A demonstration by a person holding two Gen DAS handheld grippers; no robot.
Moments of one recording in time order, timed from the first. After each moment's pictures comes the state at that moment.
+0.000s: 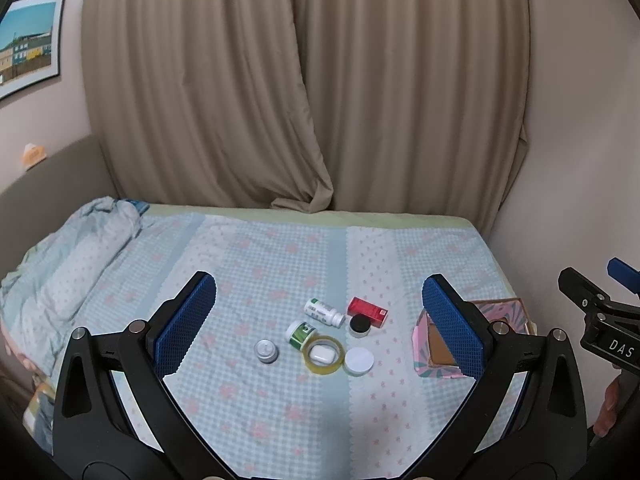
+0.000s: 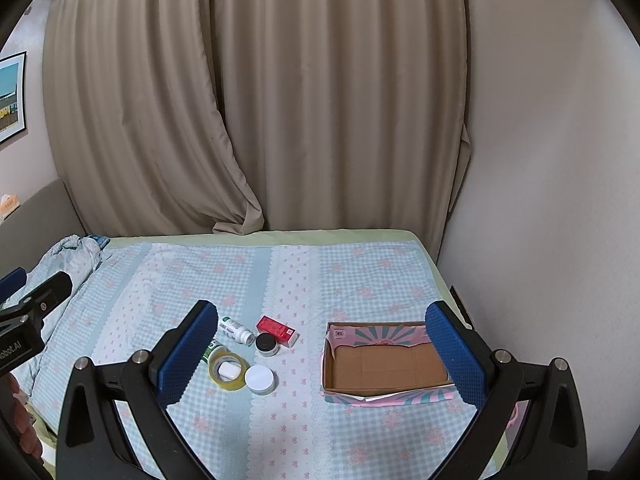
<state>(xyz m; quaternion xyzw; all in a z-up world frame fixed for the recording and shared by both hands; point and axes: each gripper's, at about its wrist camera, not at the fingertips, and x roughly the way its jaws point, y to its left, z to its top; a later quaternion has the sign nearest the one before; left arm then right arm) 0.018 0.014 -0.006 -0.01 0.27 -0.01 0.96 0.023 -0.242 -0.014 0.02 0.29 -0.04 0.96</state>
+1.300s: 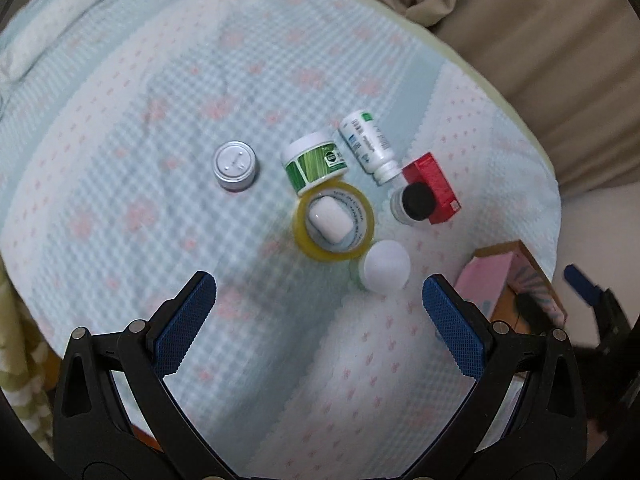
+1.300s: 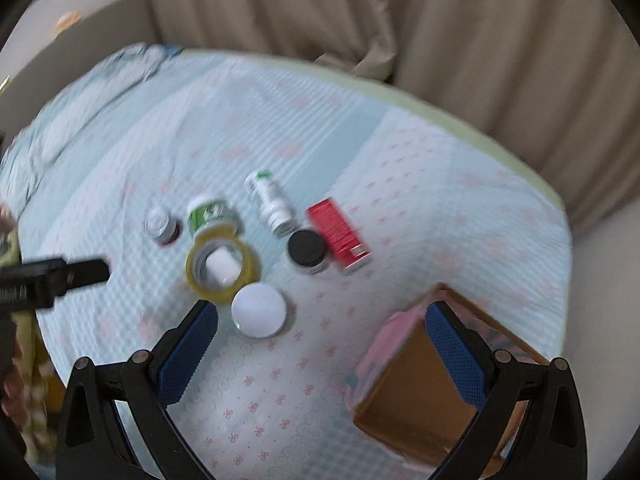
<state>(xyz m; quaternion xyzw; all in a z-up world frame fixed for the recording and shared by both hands) 0.189 0.053 -0.320 -0.24 0.57 0.10 0.78 0.243 -0.190 -0.268 -0.15 0.51 0.21 0.82</state>
